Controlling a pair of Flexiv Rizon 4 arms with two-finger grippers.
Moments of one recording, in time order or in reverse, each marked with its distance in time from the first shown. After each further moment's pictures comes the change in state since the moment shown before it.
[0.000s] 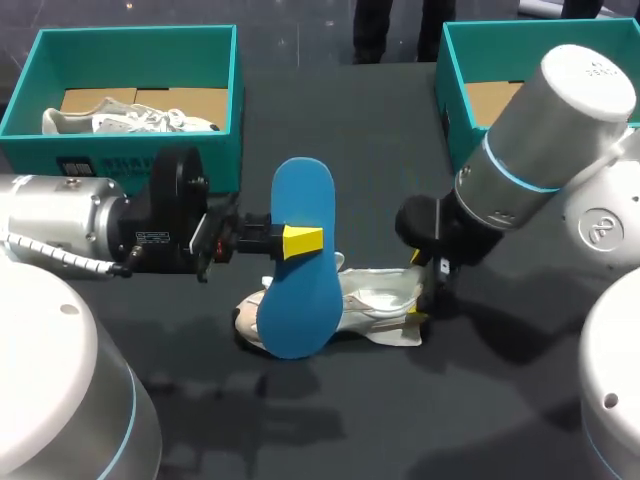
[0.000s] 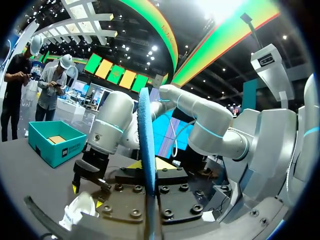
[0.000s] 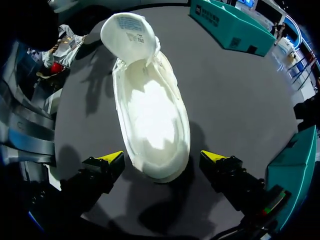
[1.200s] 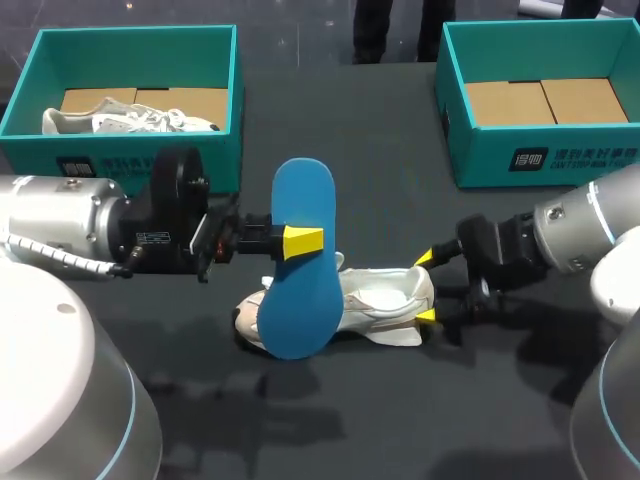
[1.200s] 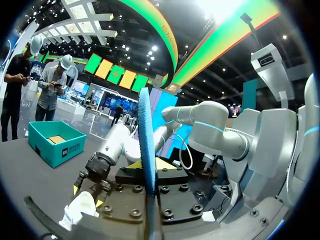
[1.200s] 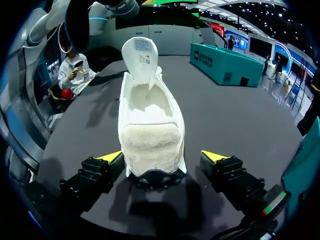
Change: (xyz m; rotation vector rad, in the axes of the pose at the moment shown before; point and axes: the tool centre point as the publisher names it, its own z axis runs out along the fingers) left arm 0.000 0.000 0.000 0.000 -0.001 0.000; right arm -0.011 -0.013 0.024 -0.521 0.014 -0.063
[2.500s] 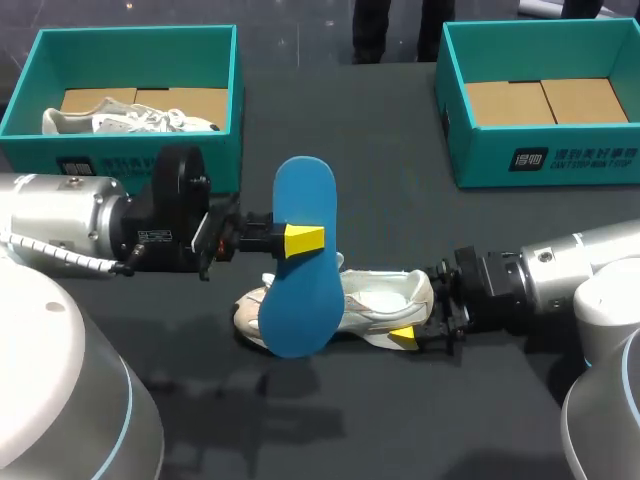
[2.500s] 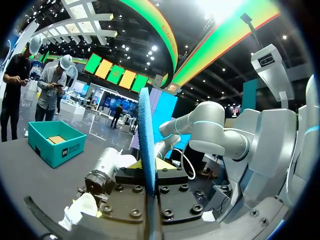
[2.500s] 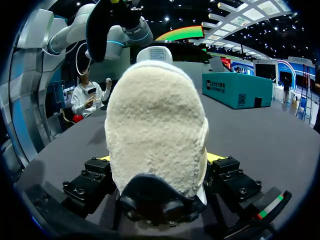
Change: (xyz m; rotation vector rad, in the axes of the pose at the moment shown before) left arm -0.002 0.000 0.001 0.000 0.003 -0.001; right arm 0.019 0.007 0.055 -0.398 0.112 -0.021
